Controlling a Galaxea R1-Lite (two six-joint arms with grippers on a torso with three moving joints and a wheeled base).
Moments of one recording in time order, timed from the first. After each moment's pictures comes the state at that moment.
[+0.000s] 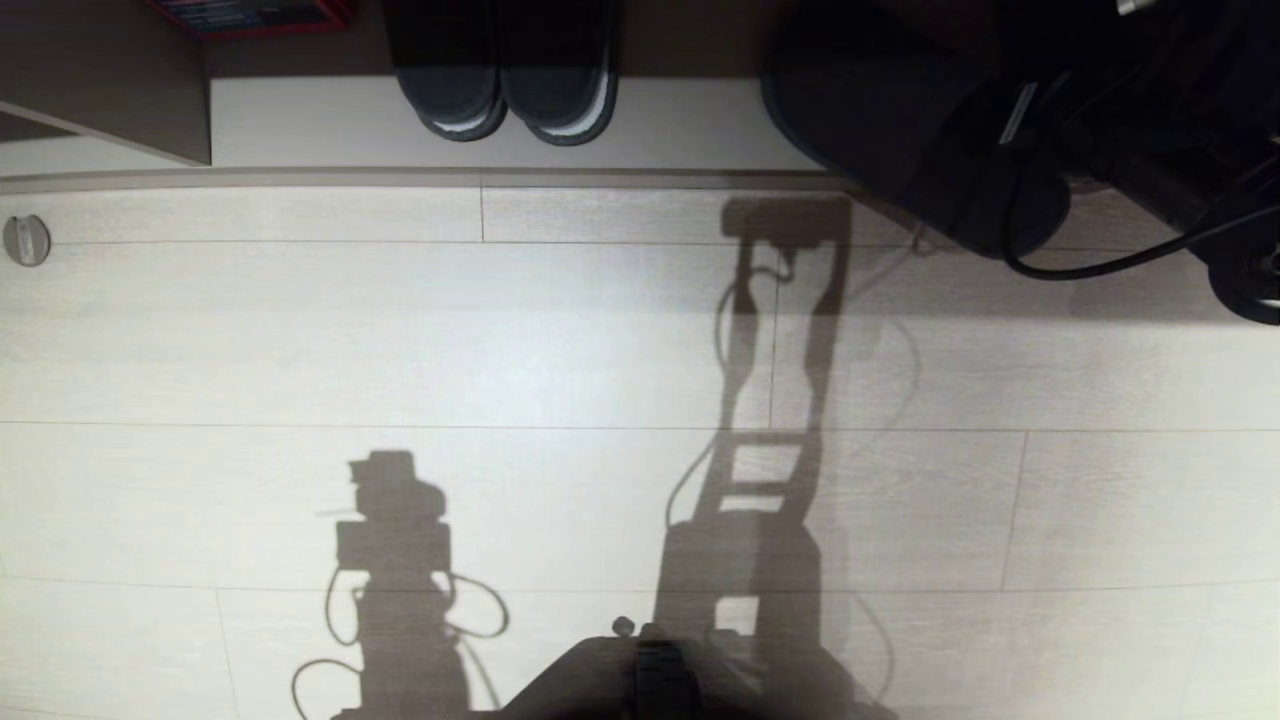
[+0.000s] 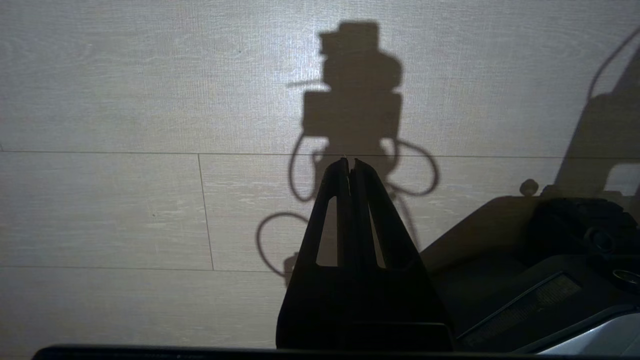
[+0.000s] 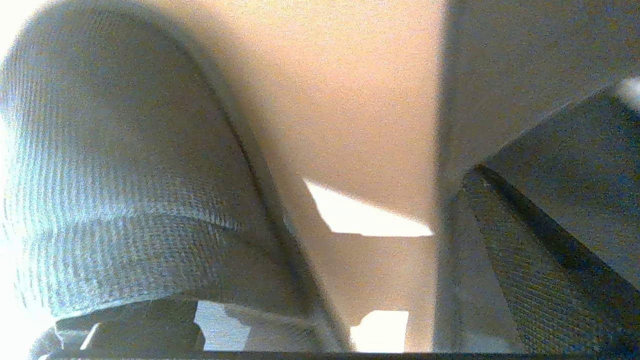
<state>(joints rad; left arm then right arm) 0.00 0.00 0.00 0.00 0.00 -0.02 0.10 1.78 -1.50 -0.70 0.15 -0.20</state>
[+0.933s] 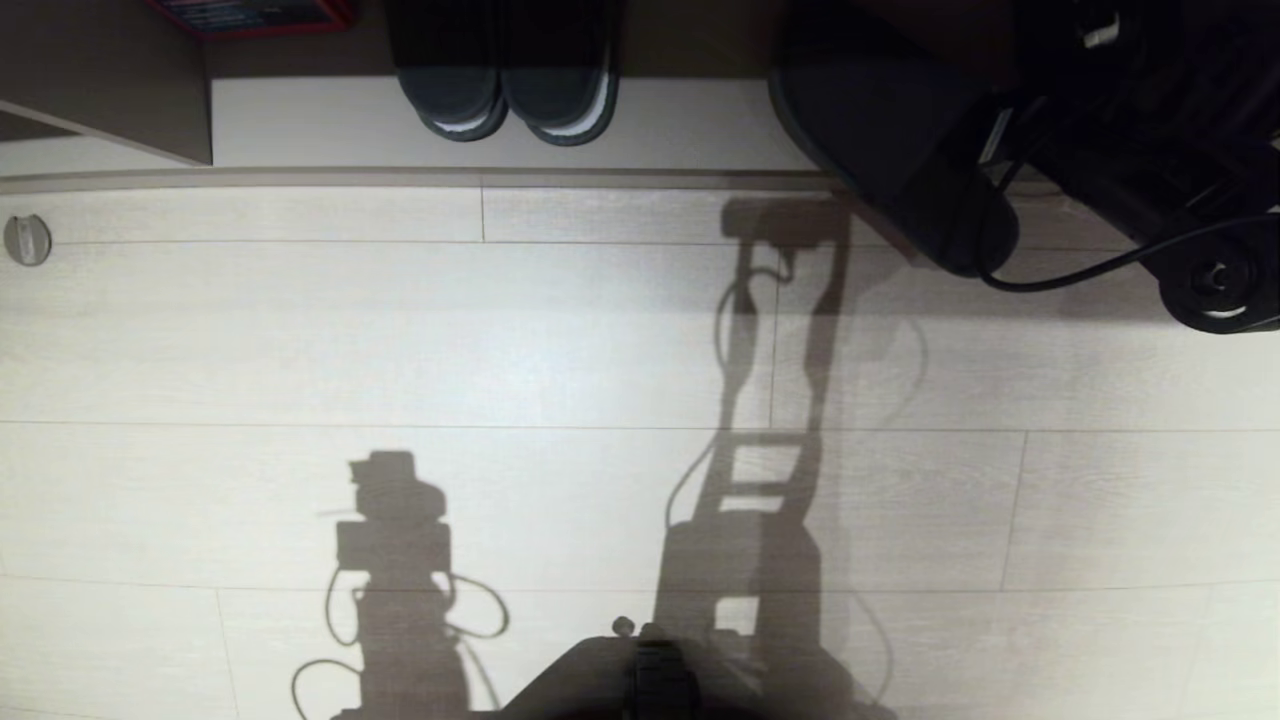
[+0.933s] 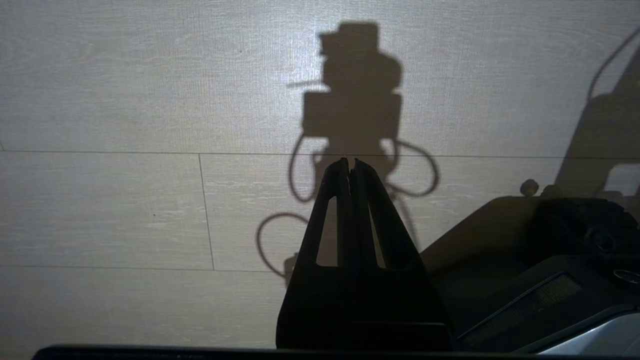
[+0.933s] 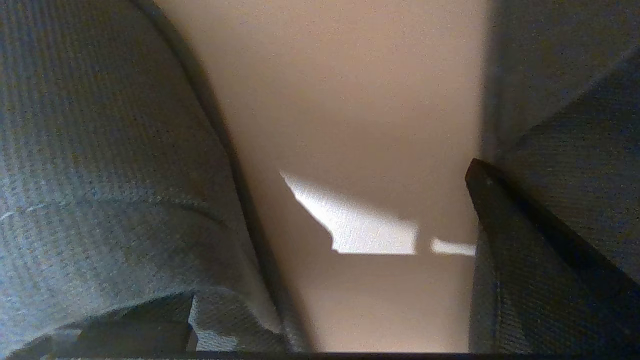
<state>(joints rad) 0.00 0.00 0.00 0.00 0.00 -0.02 0.04 1.87 -1.55 -0.78 0.15 -0.18</state>
